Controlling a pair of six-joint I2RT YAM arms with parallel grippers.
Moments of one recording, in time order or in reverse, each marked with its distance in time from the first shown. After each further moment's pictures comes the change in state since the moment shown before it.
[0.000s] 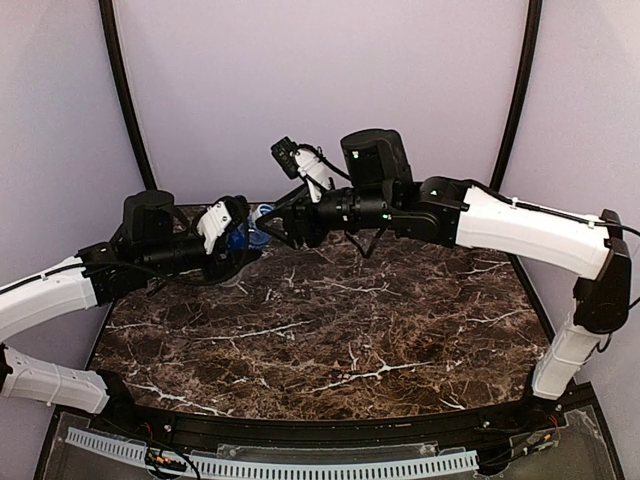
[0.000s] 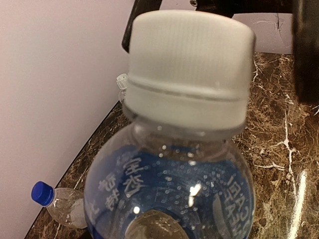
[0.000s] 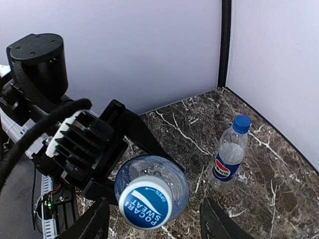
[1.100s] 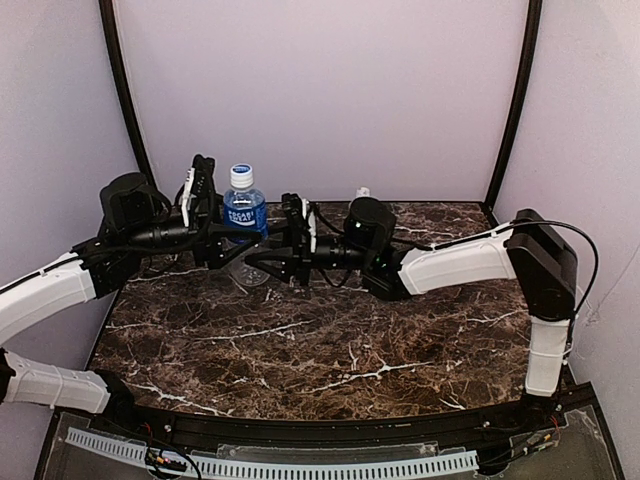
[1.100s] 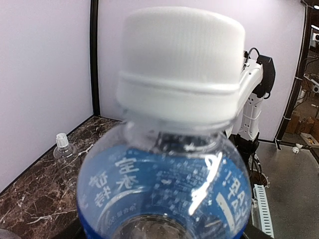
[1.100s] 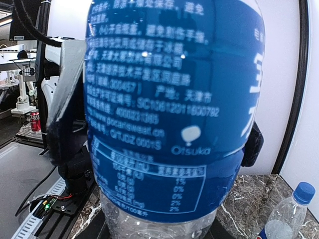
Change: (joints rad) left arm 0.134 0.000 0.005 0.265 0.557 -0.457; right arm -0.081 0.271 -0.334 1.070 -0.502 -0.027
